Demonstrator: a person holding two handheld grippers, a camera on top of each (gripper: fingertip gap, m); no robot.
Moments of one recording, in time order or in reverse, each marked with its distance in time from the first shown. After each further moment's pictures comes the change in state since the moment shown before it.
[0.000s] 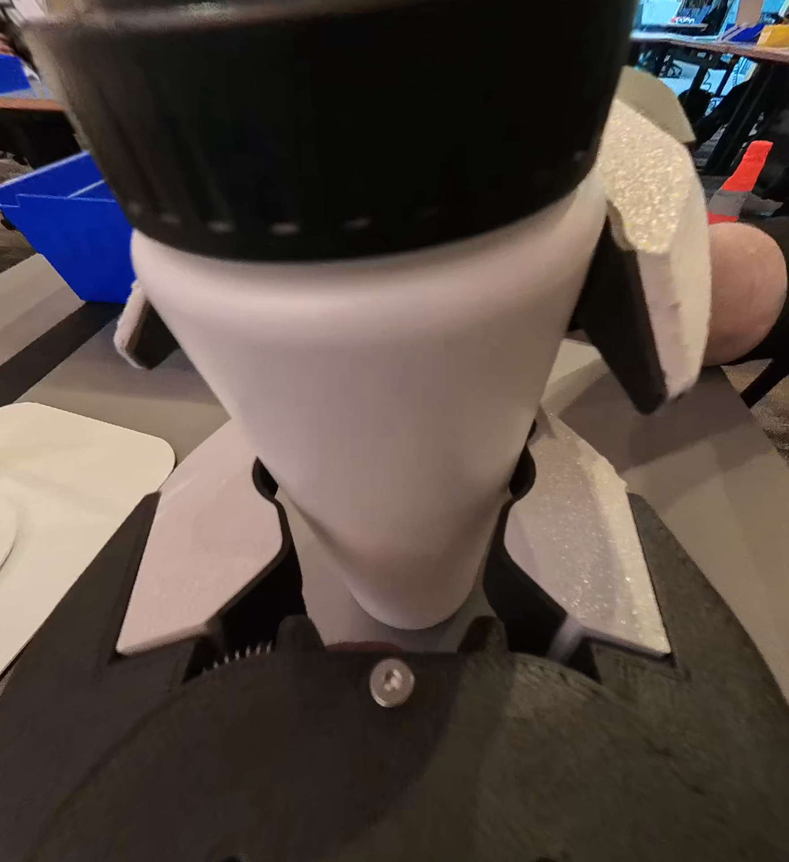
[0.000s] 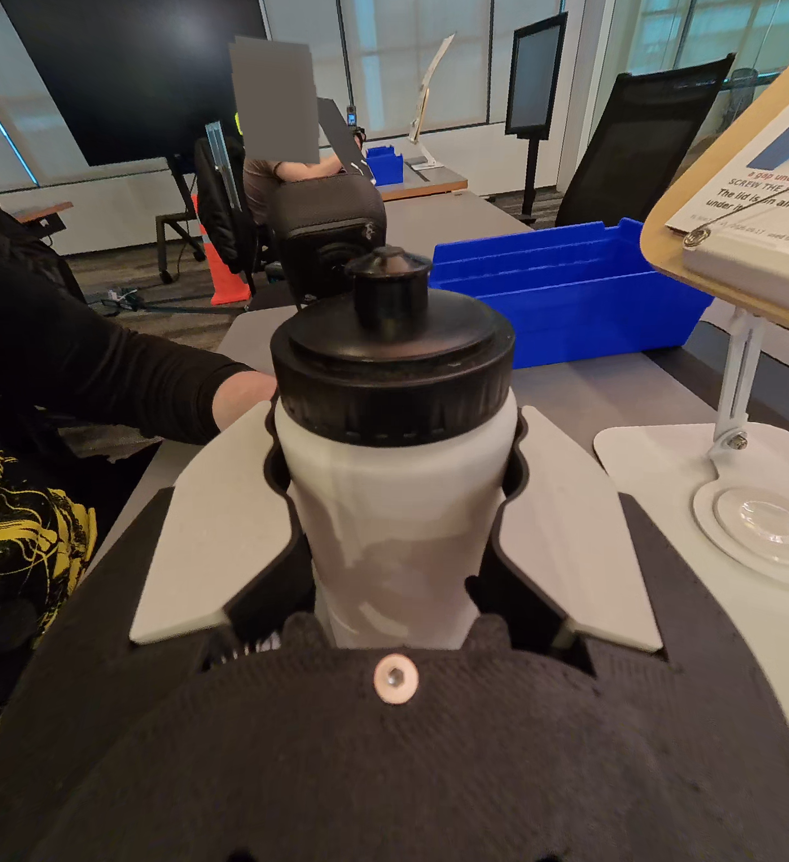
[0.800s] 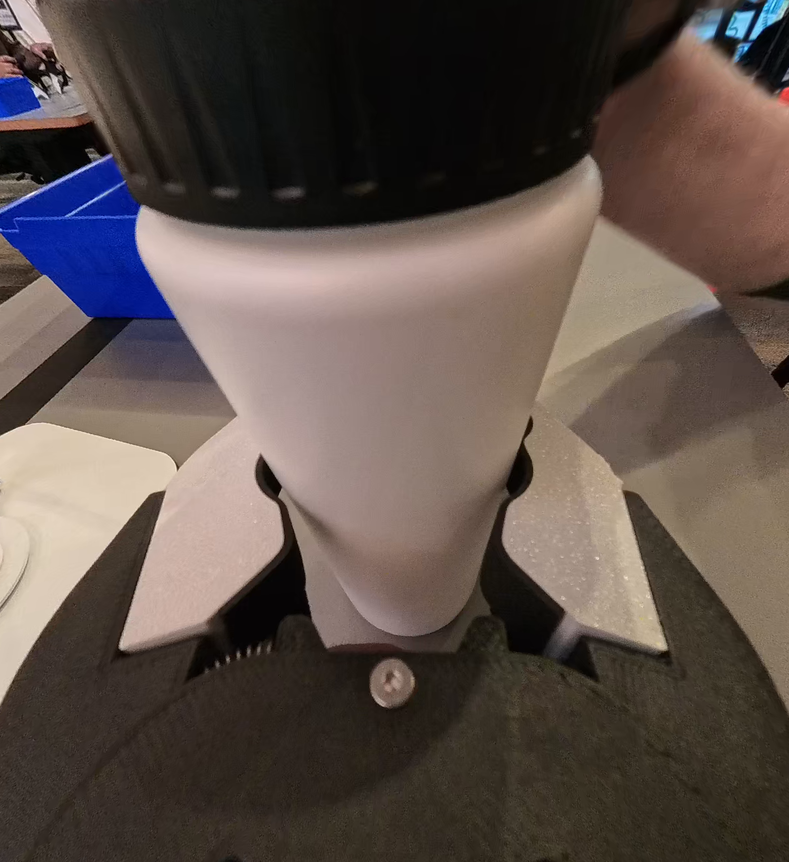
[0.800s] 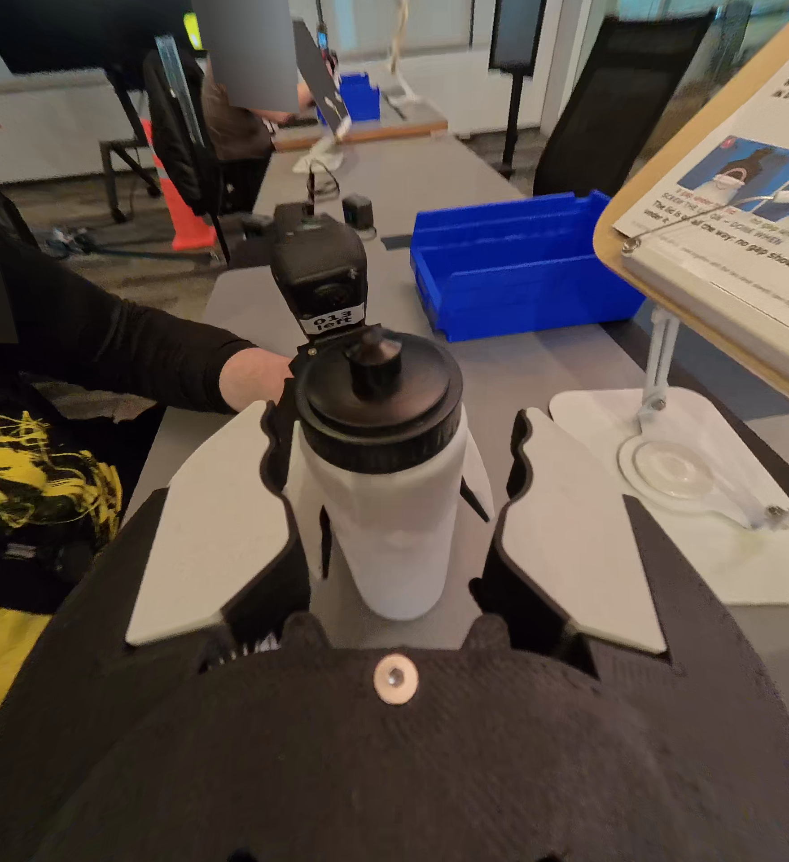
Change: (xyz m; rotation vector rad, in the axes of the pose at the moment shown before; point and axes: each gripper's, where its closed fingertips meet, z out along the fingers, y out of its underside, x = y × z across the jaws) left arm 0.006 0.001 0.009 -0.026 -0.019 0.074; right arm -0.005 -0.026 -0.049 -0.144 0.061 -0.029
